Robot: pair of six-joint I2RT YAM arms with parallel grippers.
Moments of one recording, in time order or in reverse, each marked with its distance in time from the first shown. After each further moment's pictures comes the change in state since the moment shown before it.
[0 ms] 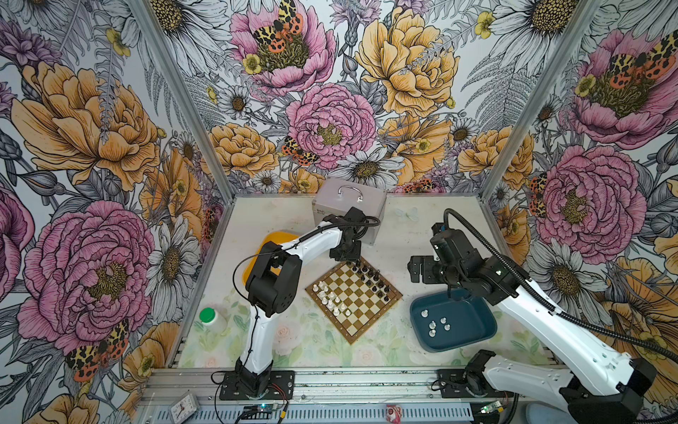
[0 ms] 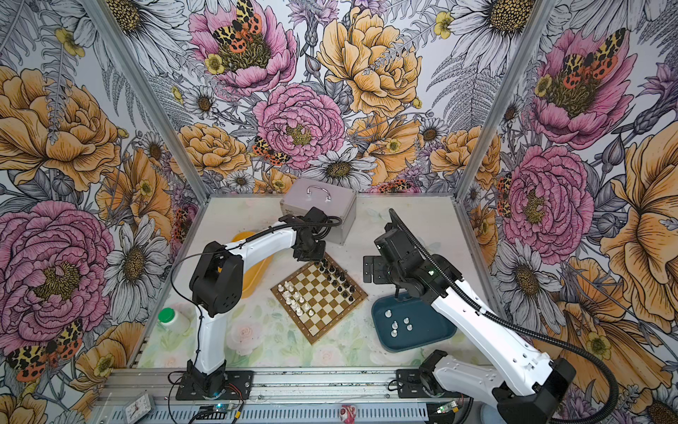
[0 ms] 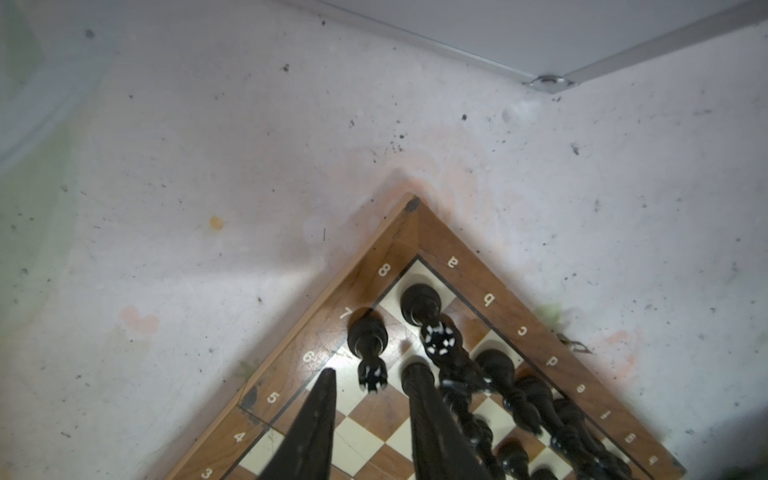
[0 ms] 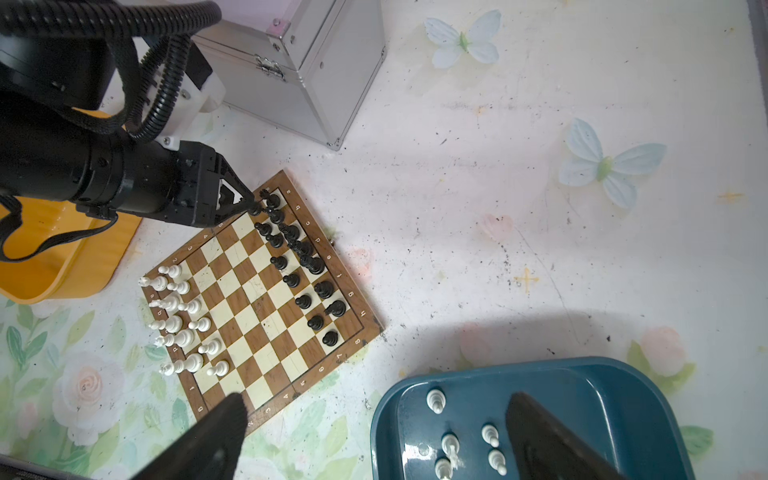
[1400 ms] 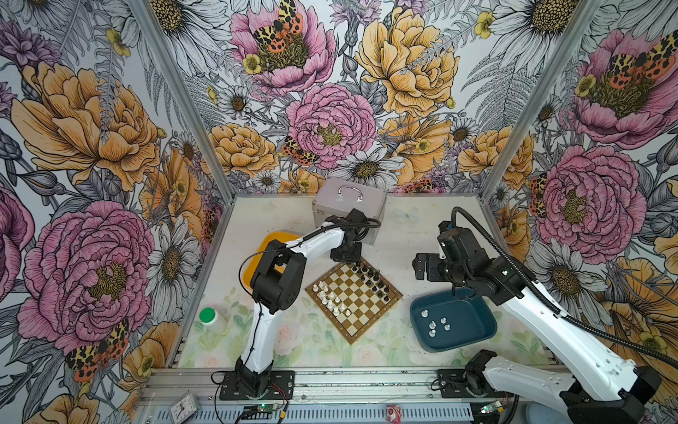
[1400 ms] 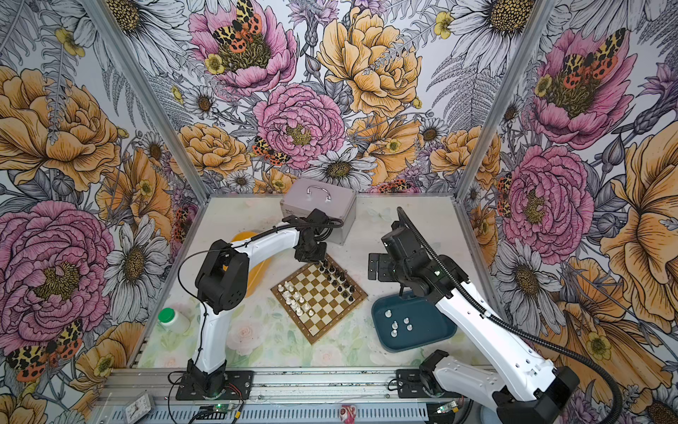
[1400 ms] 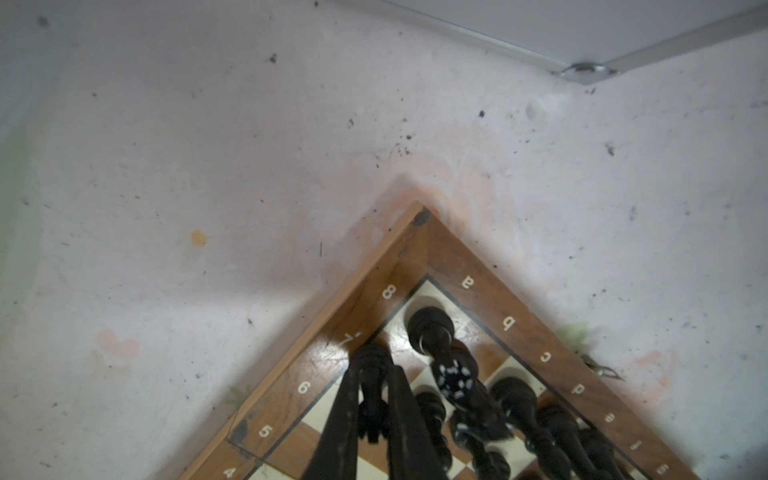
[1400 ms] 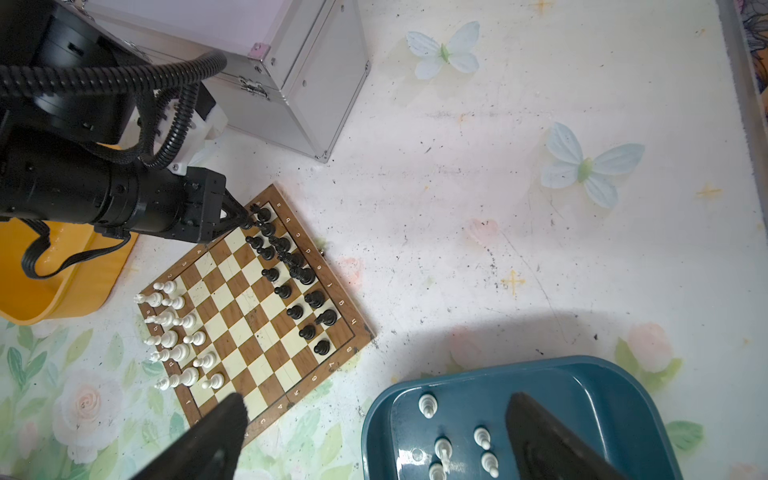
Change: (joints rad) left arm 0.002 0.045 0.018 -0.001 0.000 0.011; right arm -0.055 -0.026 -0.011 0.006 -0.014 -0.012
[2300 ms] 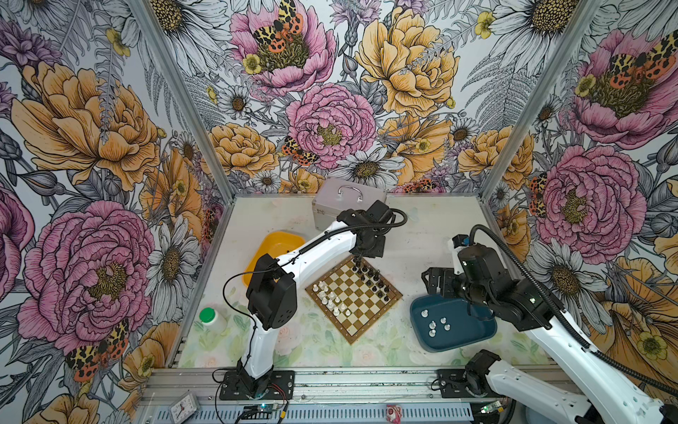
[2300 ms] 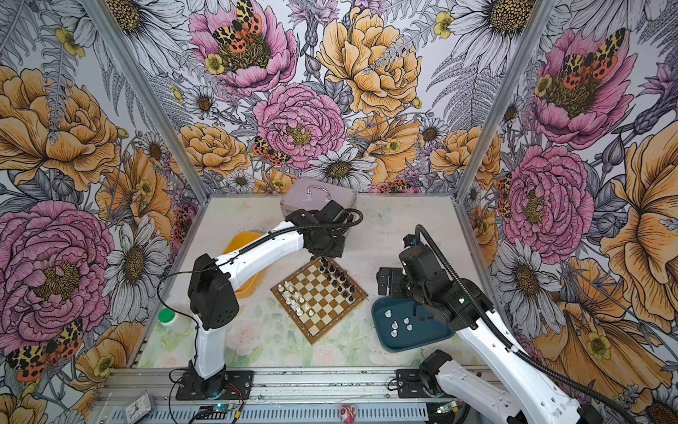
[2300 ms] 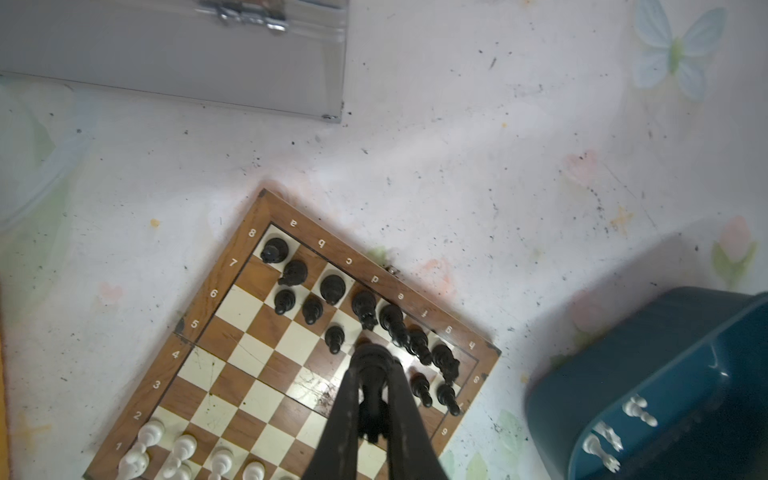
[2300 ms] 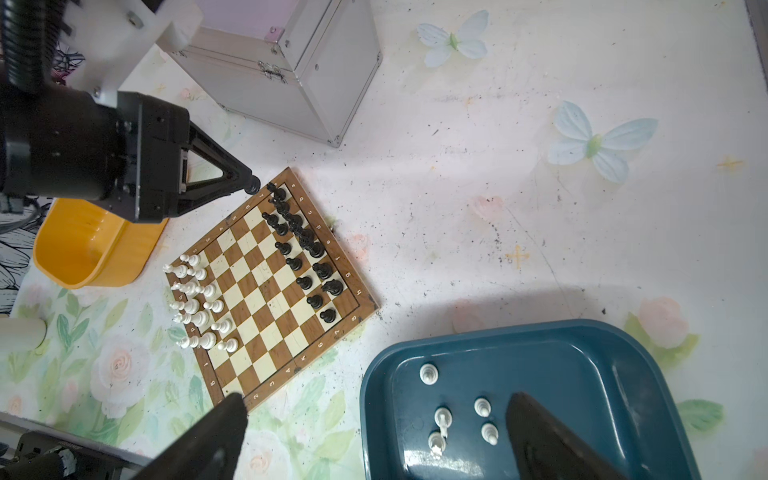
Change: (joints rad) left arm -0.219 -0.137 0.181 -0.136 -0.060 -0.064; right arm -0.004 -0.226 -0.117 -0.040 -0.059 0.002
